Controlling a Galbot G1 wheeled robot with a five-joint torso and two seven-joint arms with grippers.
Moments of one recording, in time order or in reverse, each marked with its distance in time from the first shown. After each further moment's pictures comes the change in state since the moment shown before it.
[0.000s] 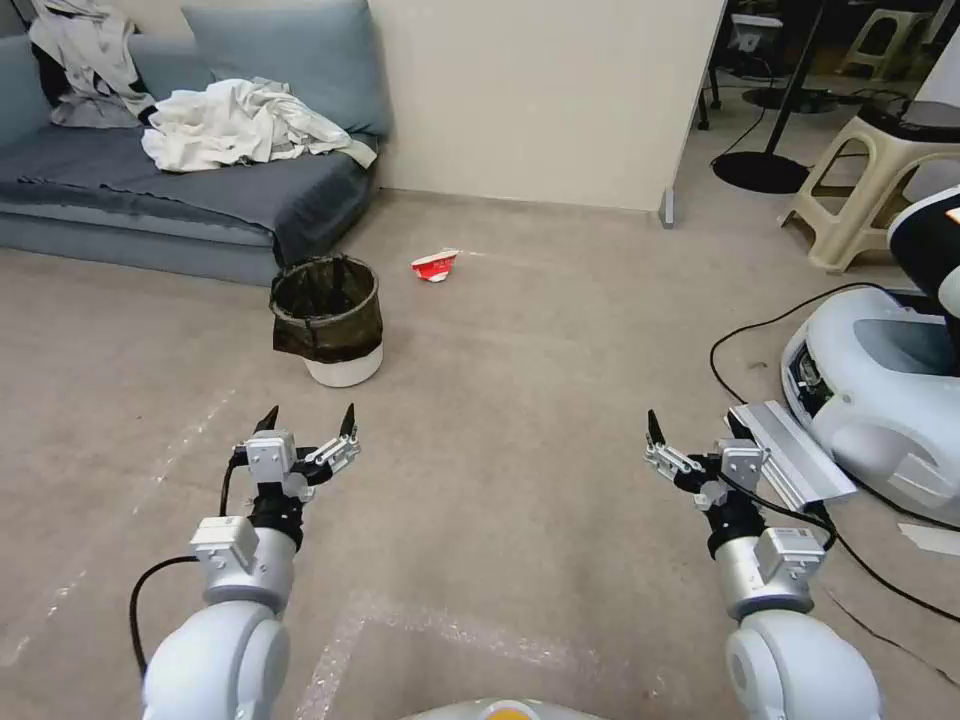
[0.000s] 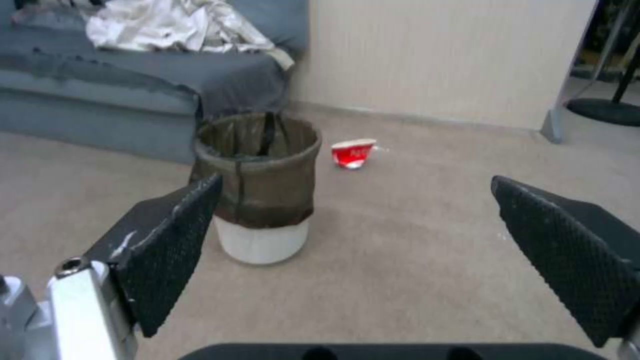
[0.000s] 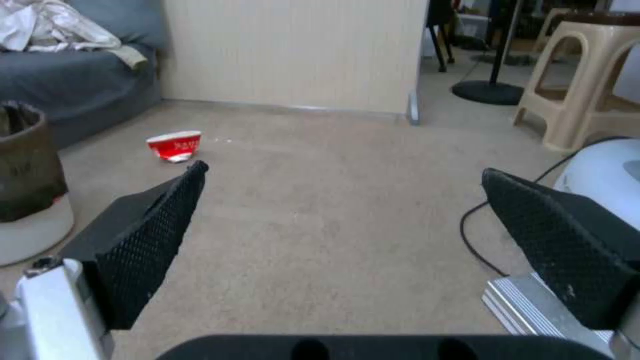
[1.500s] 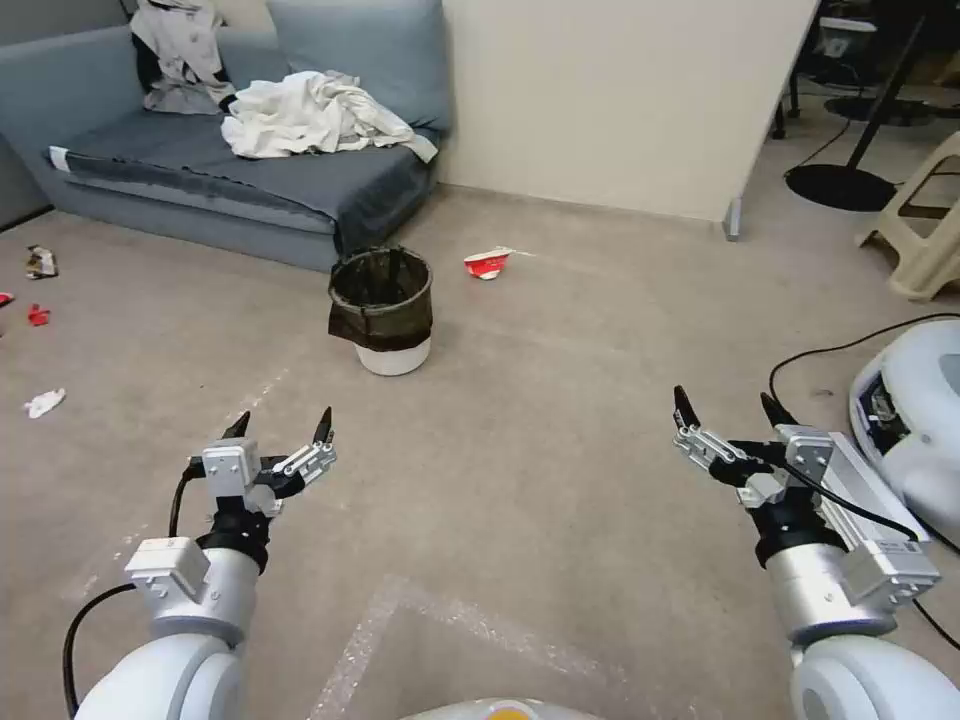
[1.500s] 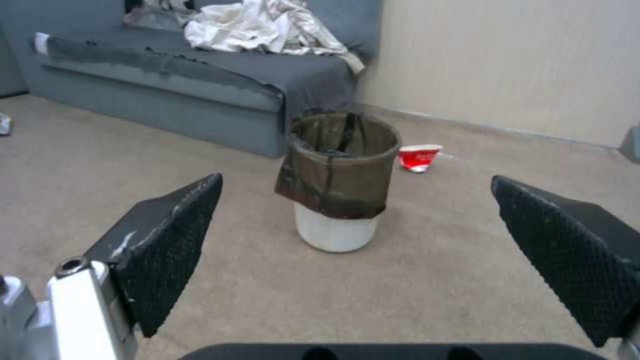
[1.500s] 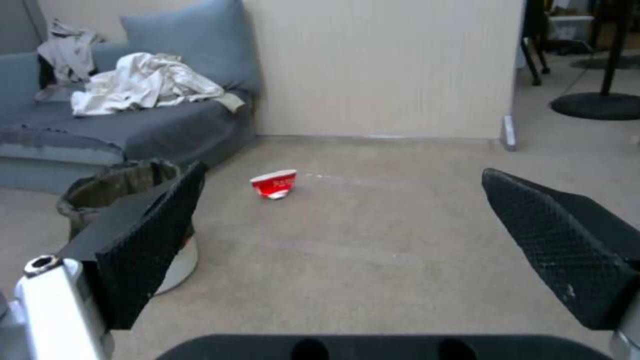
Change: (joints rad) left arm 0.063 -0.023 -0.035 -0.053 -0.012 0.004 0.017; right arm -0.072 0.000 0.057 0.189 0.164 -0.069 -0.042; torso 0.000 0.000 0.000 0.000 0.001
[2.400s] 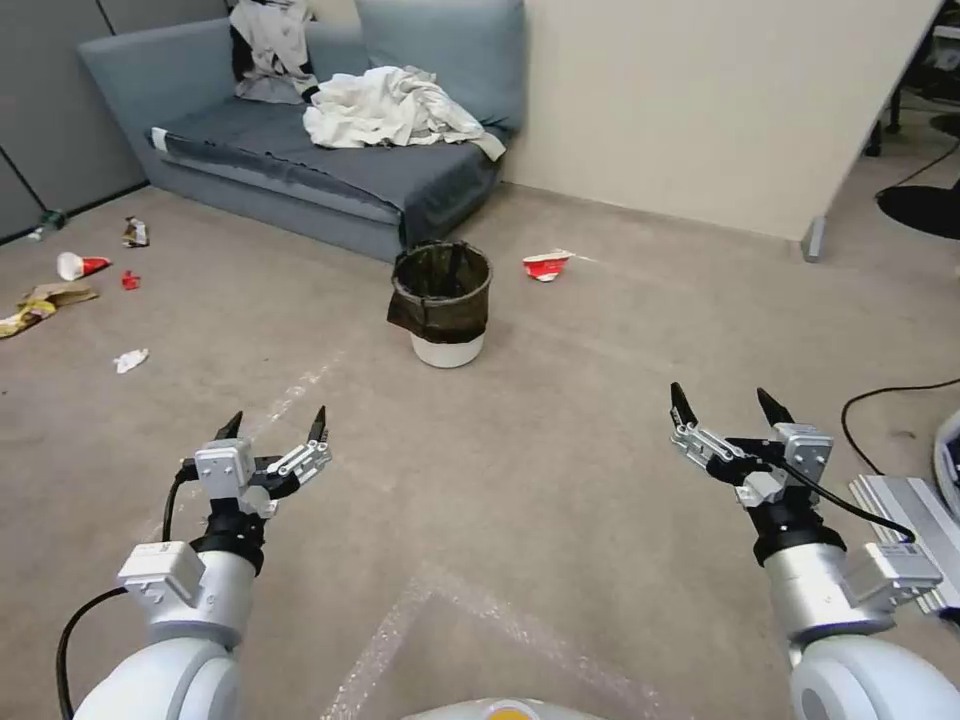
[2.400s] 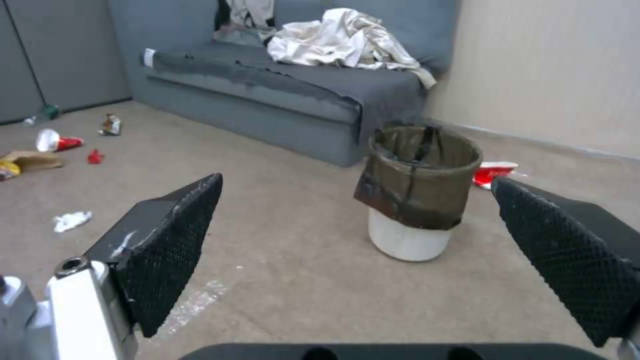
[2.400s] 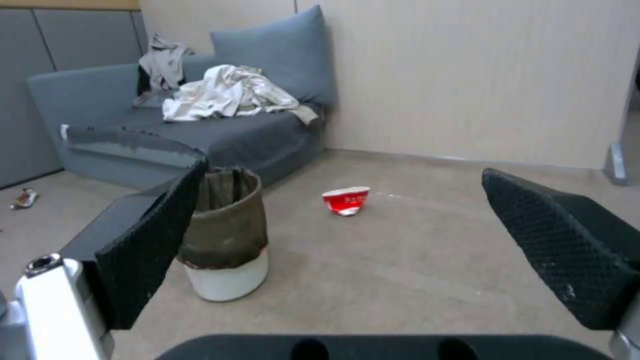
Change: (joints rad) left arm 0.011 0.004 0.000 -0.005 0.015 -0.036 -0.036; right arm -0.004 0.002 0.002 -0.023 0.001 0.081 -0.059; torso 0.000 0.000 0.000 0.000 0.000
